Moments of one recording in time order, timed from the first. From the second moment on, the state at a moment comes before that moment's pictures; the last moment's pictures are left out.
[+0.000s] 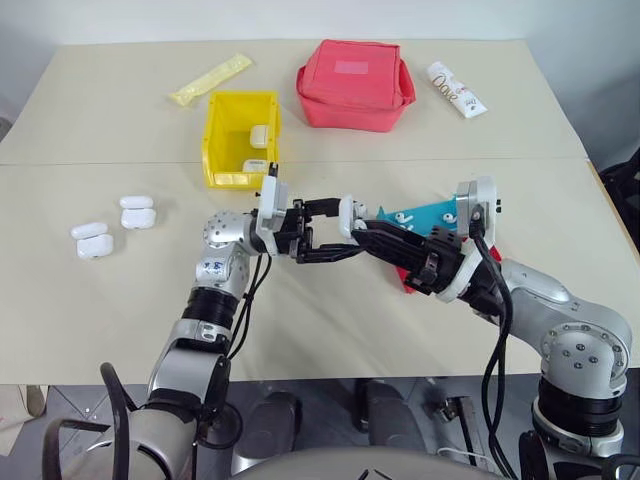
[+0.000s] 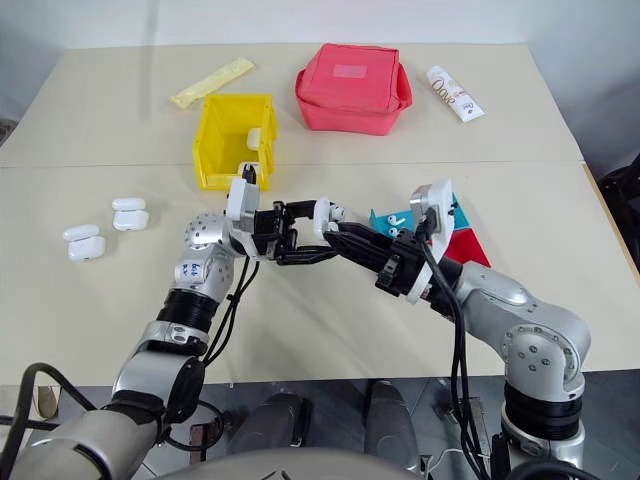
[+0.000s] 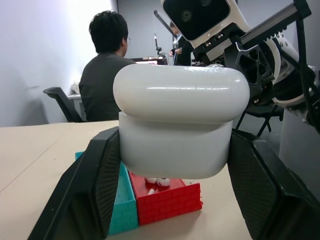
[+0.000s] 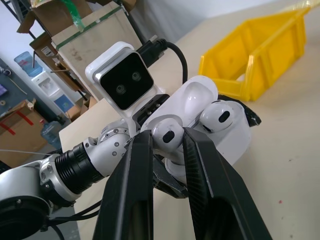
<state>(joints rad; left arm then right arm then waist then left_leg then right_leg) -0.70 0.15 -0.02 0.56 -0.43 -0.18 -1.41 -0.27 -0.42 -0.18 -0.59 1.14 1.02 0.37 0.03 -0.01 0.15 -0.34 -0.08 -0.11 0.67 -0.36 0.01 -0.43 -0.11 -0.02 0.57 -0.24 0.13</state>
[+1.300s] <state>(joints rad) -0.66 0.13 0.00 0.52 -0.43 -0.15 -1.42 -0.33 -0.54 -0.13 -0.56 1.18 0.98 0.31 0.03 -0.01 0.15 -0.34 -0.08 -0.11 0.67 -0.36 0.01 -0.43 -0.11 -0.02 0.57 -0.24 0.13</state>
